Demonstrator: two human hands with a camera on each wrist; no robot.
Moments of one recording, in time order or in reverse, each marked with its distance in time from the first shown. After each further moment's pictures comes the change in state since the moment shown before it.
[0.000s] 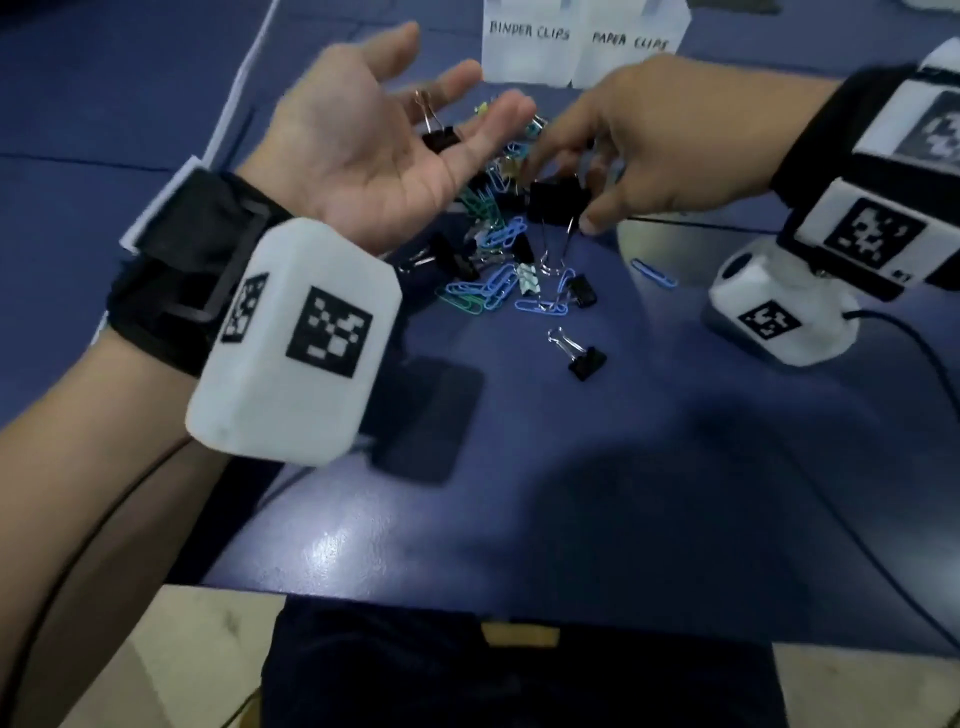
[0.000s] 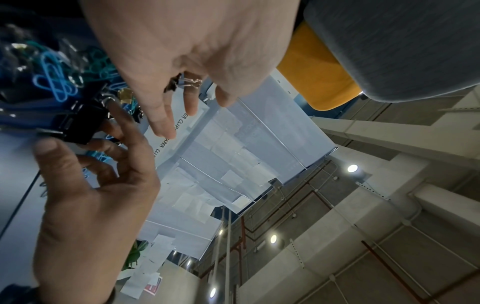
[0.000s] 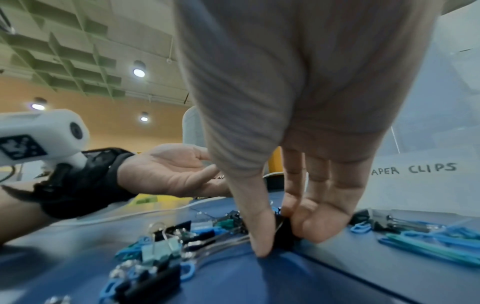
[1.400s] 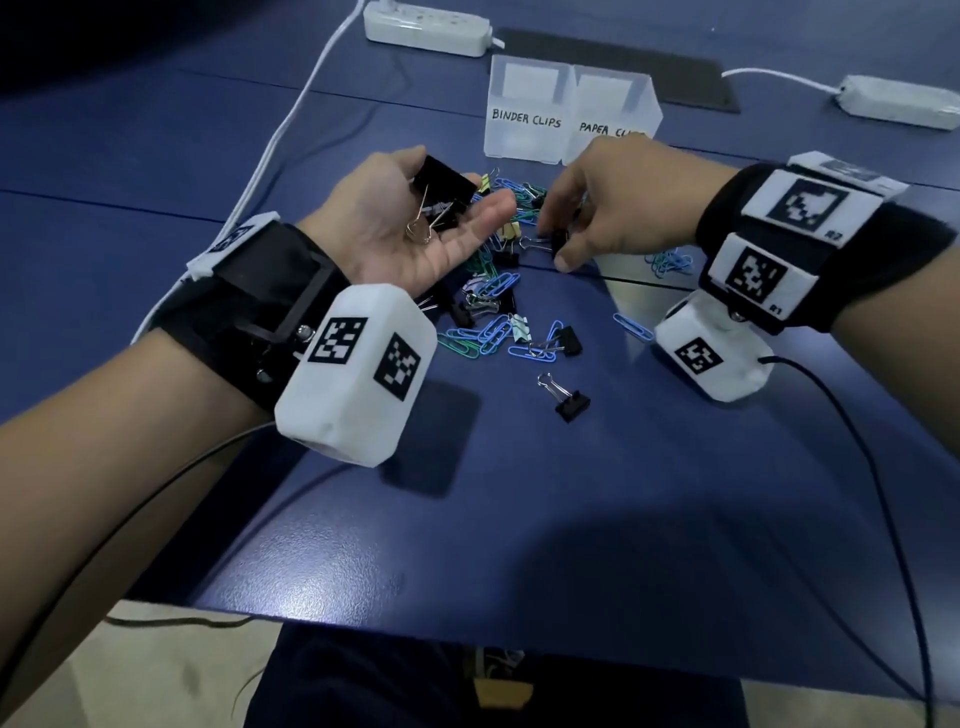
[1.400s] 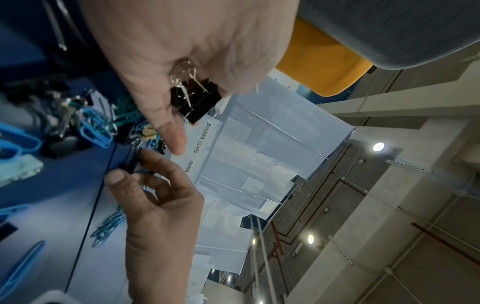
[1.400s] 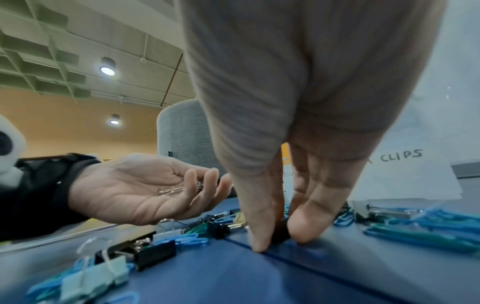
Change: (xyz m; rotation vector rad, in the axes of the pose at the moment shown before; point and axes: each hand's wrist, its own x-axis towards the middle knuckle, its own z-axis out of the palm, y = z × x) left_hand 0.012 -0.002 -0.002 0.137 0.145 -0.001; right_hand 0.020 0.010 0.000 0.048 0.086 0.125
